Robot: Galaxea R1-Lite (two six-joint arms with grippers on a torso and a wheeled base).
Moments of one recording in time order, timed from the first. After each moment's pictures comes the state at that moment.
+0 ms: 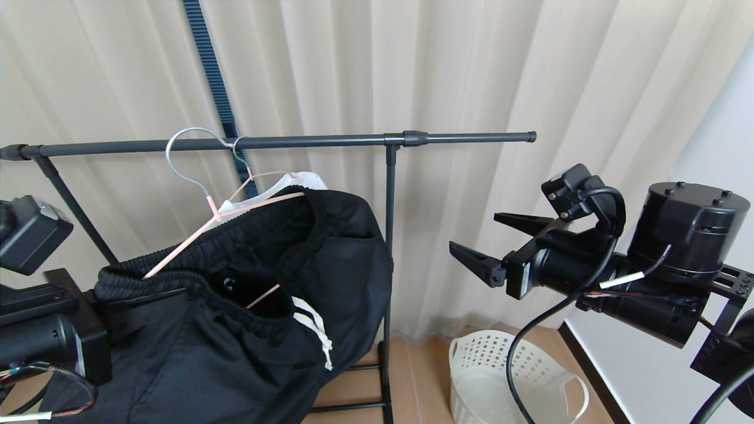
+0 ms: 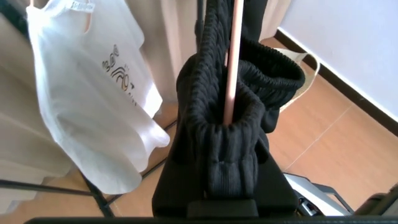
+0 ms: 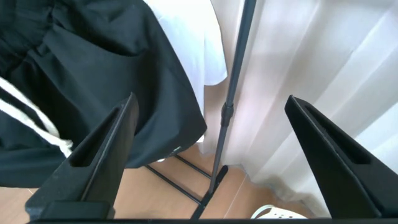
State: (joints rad) left arm -0.07 1.13 -0.57 -0.17 -0.47 0.26; right arm 0.53 1.64 -0.65 -0.84 0.11 -0.04
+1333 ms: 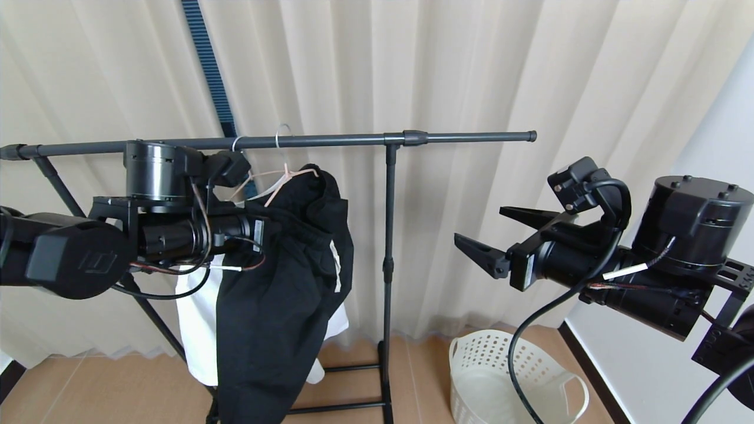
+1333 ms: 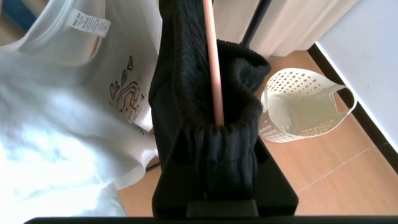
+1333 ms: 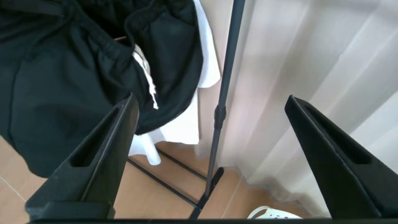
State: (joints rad) left arm -0.24 1.77 -1.03 -0.29 -0.15 0.05; right arm 0.50 1.64 -0.66 -0.84 0.11 -0.04
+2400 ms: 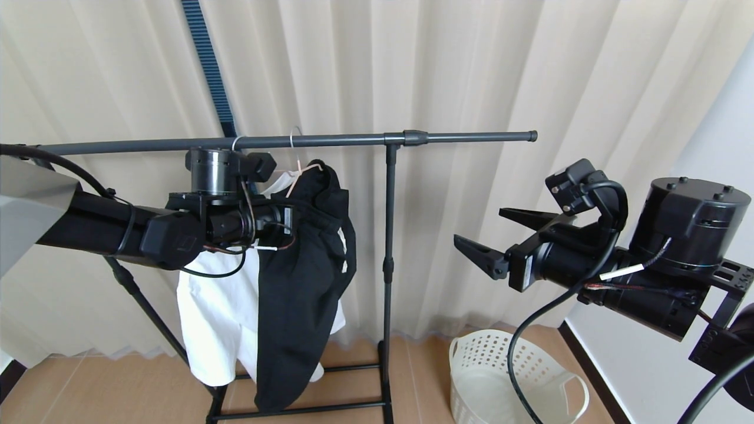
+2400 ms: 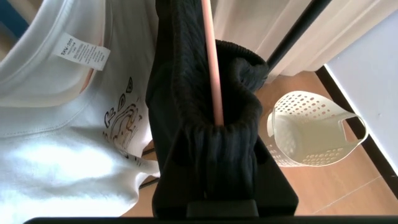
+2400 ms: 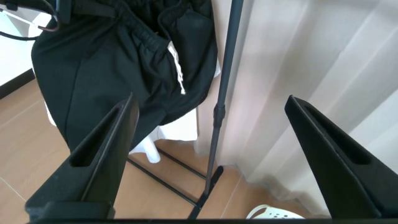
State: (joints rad) left arm -0.24 2.02 -1.25 -0.36 -0.11 -0.02; right arm 0.50 1.65 -0.66 -0.84 0.10 -0.04
